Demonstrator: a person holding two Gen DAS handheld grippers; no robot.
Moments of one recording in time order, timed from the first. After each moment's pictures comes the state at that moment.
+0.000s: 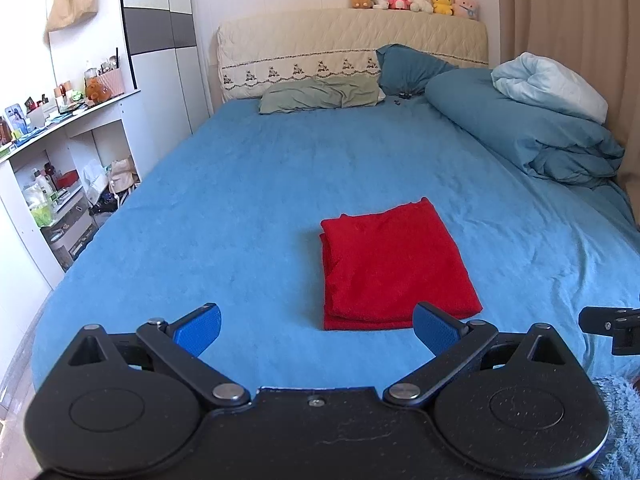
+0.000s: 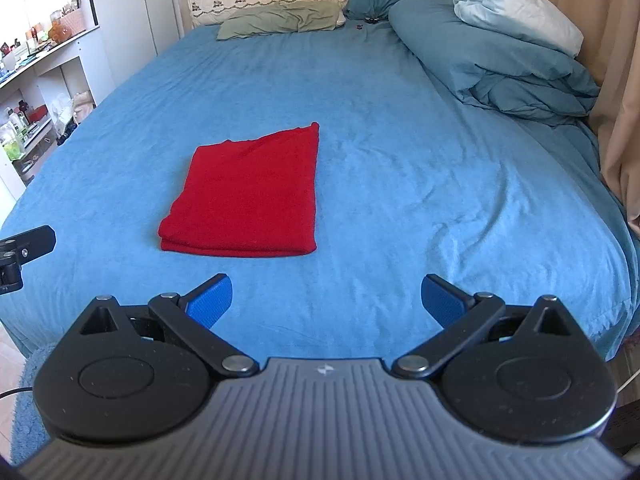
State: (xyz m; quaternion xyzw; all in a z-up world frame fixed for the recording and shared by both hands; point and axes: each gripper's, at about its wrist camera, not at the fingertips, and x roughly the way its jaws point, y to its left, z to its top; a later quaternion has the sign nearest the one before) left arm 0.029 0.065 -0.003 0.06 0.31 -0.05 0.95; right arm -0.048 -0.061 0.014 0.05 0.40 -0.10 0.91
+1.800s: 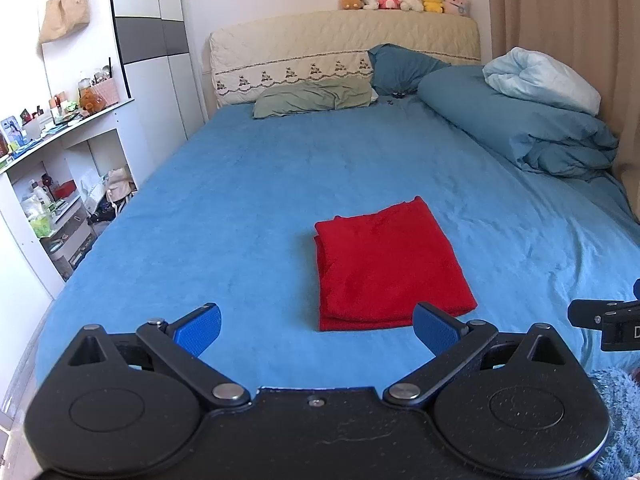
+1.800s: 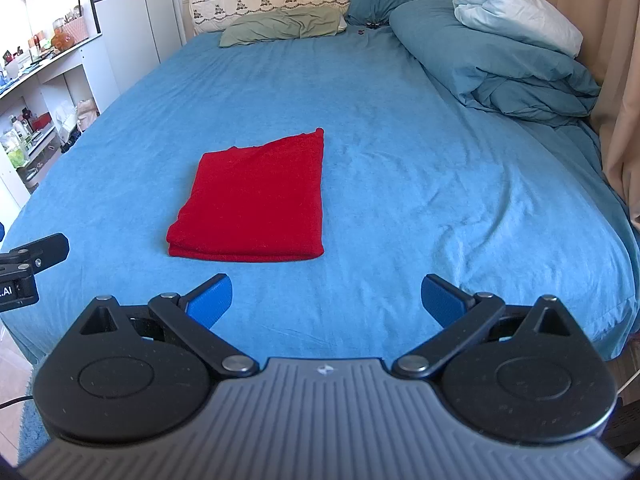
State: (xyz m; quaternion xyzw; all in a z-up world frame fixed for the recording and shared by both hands) left arm 0.025 0.059 0.002 0.07 0.31 -0.06 0.95; right arm -0.048 -0.054 0.018 0.05 0.39 -0.10 0.91
